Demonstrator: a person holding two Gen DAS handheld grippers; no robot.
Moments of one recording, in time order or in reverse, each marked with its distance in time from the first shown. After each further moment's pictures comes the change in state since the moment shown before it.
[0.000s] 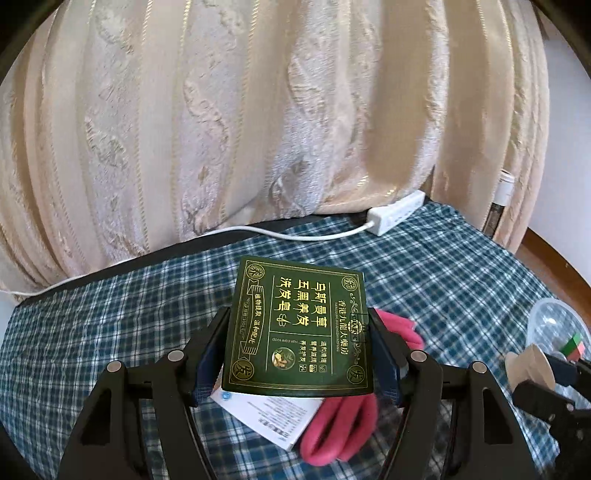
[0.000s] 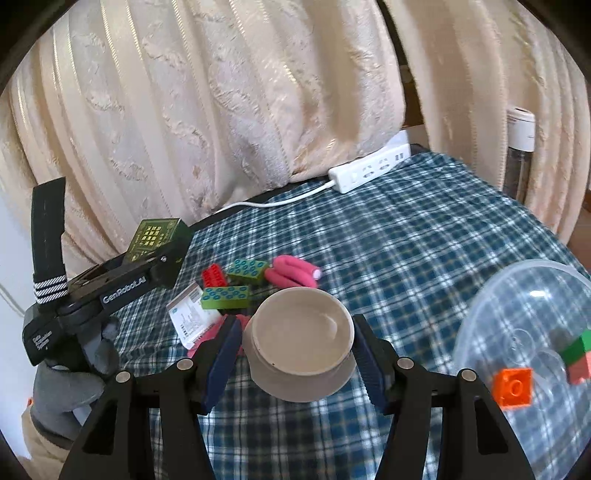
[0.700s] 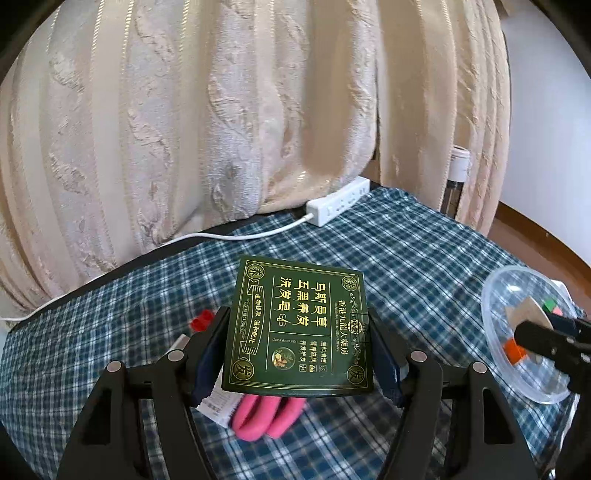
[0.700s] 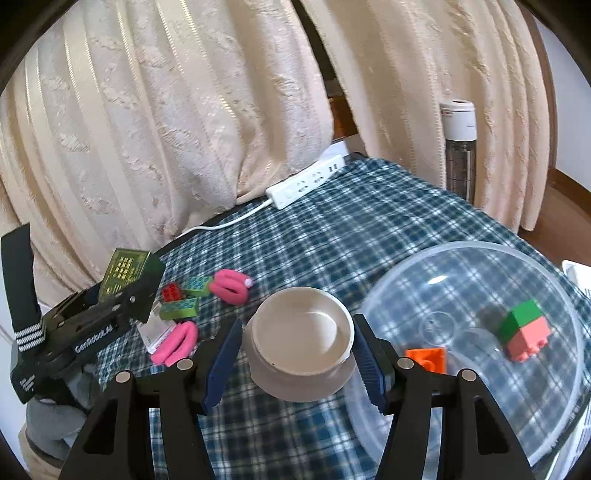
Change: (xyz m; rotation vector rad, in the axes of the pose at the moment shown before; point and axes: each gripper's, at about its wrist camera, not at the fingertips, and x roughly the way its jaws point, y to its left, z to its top) left arm -0.025 -0.065 -0.014 0.119 -0.004 -0.080; right arm -0.043 -0.066 -0.014 0.096 -0.073 -0.101
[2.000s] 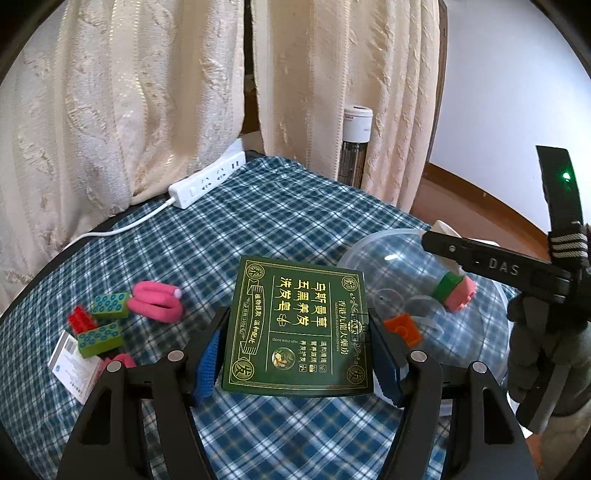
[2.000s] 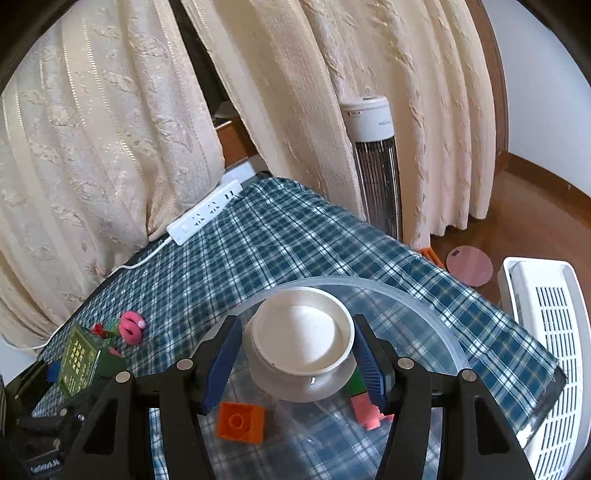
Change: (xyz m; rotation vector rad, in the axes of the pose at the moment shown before) left arm 0.006 -0.138 0.000 0.112 0.123 -0.259; right arm -0.002 -0.131 0.039 0.112 -0.019 -0.146
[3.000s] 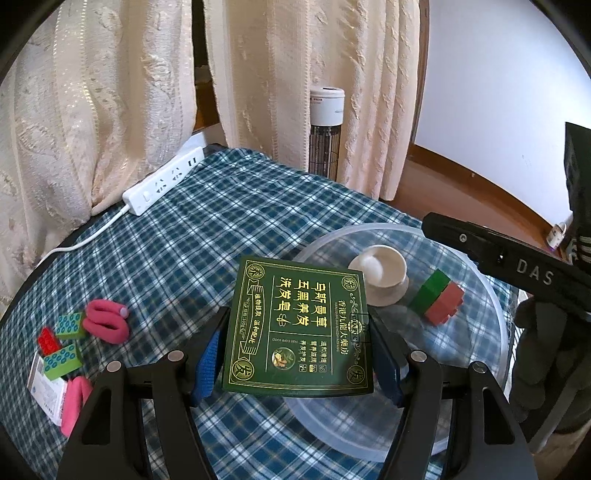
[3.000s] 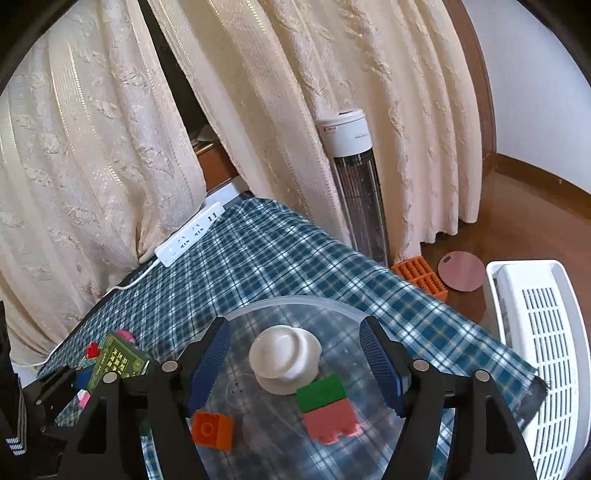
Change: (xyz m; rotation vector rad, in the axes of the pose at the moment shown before) left arm 0.041 -0.049 0.016 0.070 0.048 -0.042; right arm -0.019 -0.030 0.003 0.036 -0.079 -0.020
